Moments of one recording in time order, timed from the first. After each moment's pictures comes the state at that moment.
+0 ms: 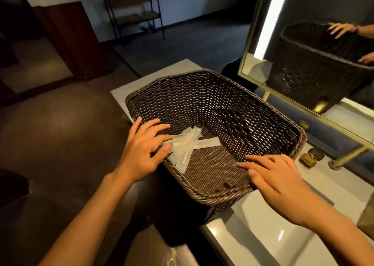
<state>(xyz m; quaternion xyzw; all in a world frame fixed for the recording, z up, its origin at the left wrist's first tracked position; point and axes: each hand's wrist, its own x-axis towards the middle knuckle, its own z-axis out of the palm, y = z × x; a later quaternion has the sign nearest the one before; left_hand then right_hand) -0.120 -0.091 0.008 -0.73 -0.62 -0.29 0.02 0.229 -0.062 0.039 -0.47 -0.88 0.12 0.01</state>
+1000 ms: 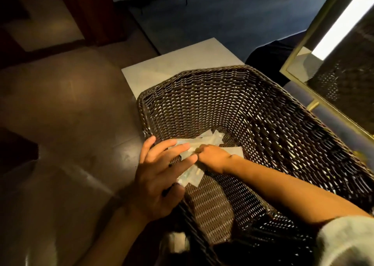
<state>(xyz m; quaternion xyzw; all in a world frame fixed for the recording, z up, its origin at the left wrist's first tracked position) -0.118 -0.076 -0.009 -0.71 -0.60 -0.38 0.04 0.008 0.120 -0.122 -0.14 -0.97 0.04 -0.20</state>
